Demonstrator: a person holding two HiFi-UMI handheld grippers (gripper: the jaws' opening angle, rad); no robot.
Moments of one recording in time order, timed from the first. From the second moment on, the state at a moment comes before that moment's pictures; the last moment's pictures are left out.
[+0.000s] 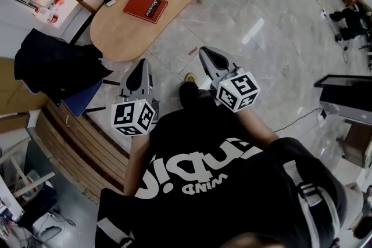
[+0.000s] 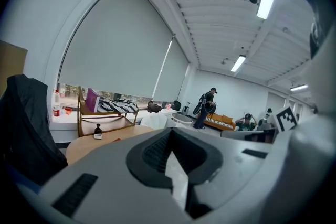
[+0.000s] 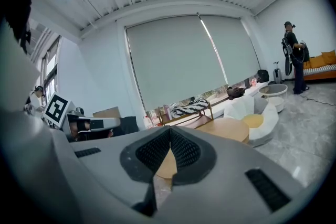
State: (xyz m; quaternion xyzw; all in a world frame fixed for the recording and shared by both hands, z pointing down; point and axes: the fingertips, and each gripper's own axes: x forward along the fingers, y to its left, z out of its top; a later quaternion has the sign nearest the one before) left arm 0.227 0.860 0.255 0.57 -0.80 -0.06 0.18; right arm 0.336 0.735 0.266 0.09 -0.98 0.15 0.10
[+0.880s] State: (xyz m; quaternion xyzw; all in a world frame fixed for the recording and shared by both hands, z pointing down) left arm 0.169 0.770 0.242 0.50 -0.85 -0.05 0.15; right arm 0.251 0.631 0.271 0.01 -0.98 0.15 0.11
